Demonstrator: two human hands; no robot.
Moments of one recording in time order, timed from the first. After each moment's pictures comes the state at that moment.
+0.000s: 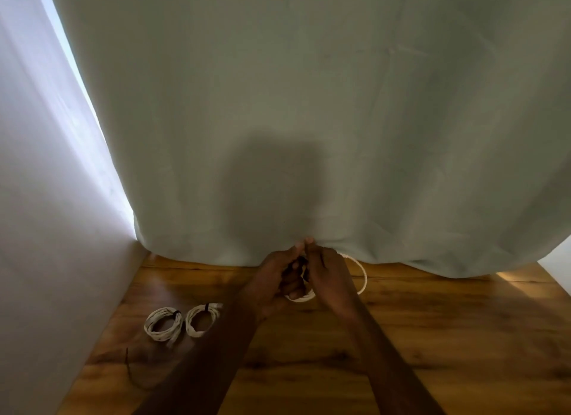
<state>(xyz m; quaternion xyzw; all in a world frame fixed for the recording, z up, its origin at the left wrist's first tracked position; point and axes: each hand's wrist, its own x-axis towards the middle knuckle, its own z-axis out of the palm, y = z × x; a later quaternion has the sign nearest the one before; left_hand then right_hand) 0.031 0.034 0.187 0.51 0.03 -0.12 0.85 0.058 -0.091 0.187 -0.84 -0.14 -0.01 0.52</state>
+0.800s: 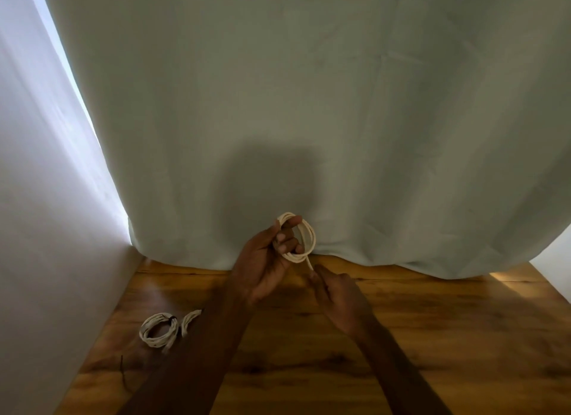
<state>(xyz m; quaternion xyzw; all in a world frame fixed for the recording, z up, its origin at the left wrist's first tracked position) 0.056 0.043 0.209 0.28 -0.05 -0.07 0.96 0.057 -0.135 0.151 -0.89 -0.28 -0.05 0.35</state>
